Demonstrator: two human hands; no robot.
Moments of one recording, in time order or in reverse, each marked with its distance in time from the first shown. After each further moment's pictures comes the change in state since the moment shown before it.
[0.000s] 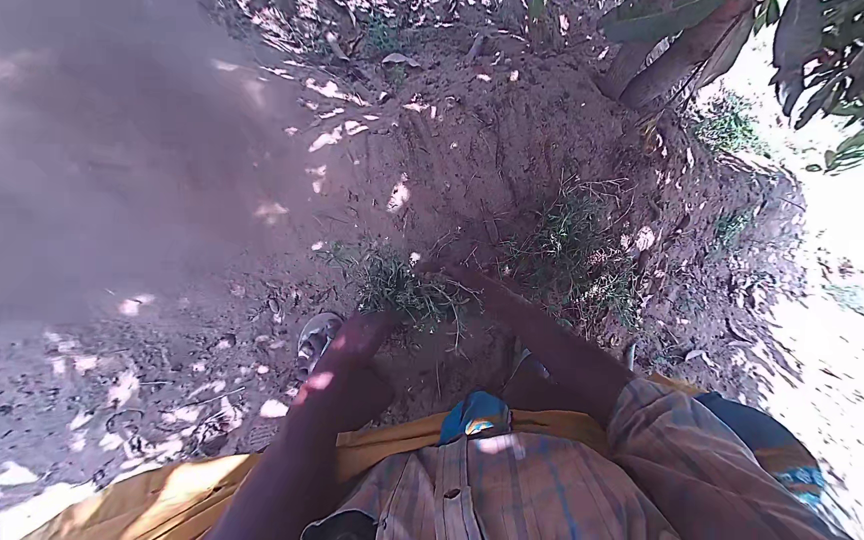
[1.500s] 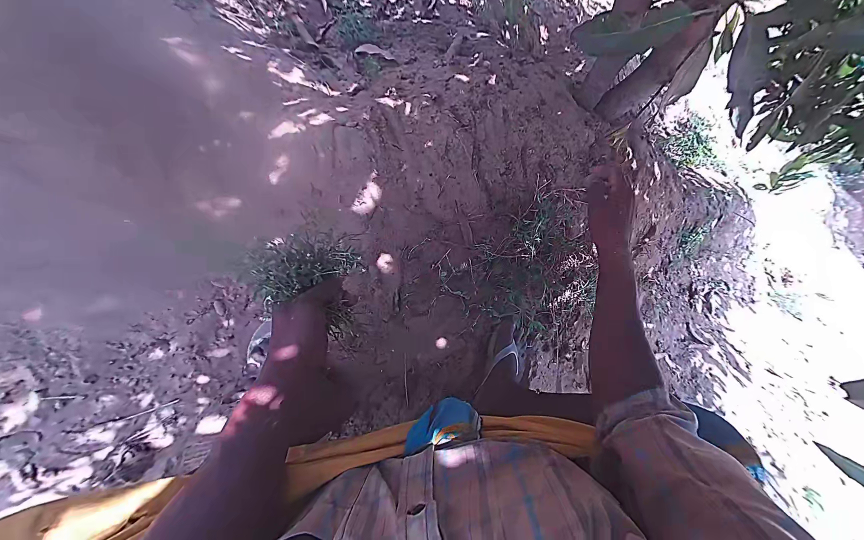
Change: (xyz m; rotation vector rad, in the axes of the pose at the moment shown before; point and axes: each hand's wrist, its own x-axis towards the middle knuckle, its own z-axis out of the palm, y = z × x) left_hand 0.020 0.016 0.009 -0.759 0.459 -0.111; right_hand -0.064 -0.059 -0.170 -0.724 1.083 0.078
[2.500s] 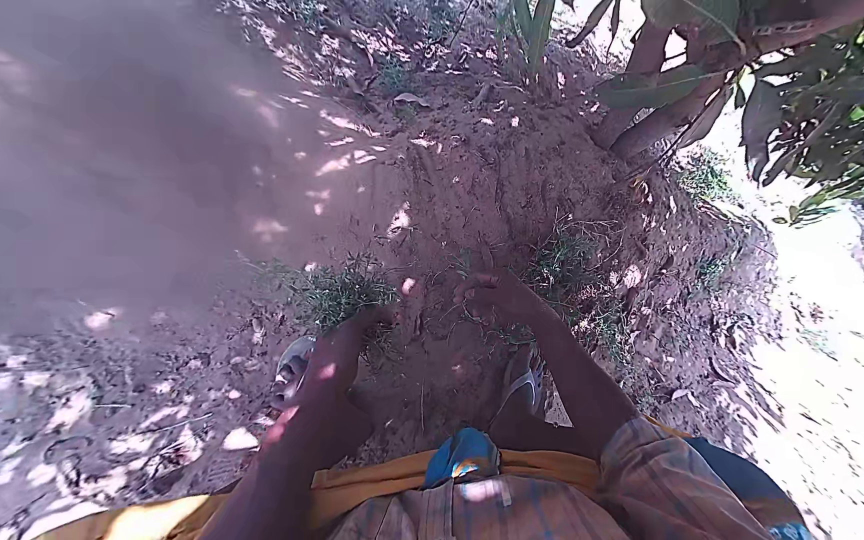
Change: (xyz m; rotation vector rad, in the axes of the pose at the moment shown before) left_hand 0.014 -0.026 -0.020 0.279 -0.164 0.110; right_hand -0.065 -0.038 0.116 0.618 -1.037 -0.115
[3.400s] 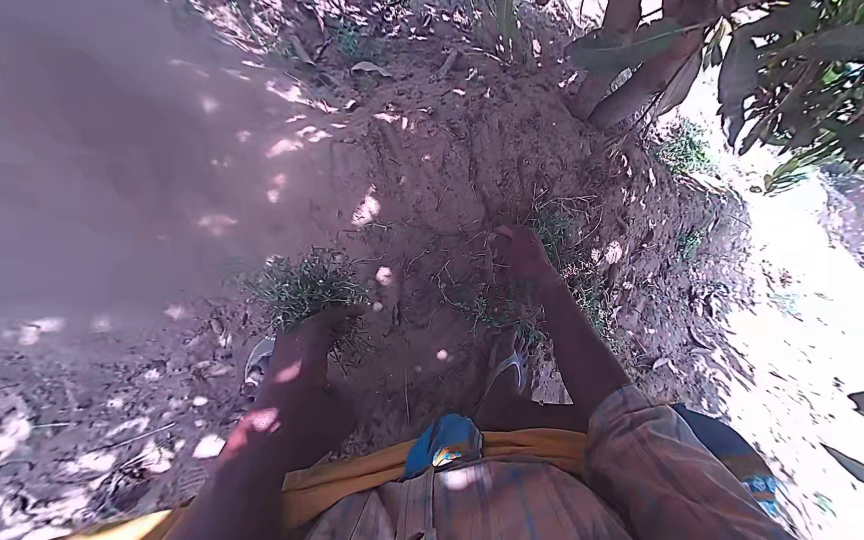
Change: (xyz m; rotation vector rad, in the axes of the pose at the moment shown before) left_hand 0.011 -0.021 0.002 0.068 0.045 0.140; right_hand -0.010 -0.004 -0.052 -0.636 0.497 0.208
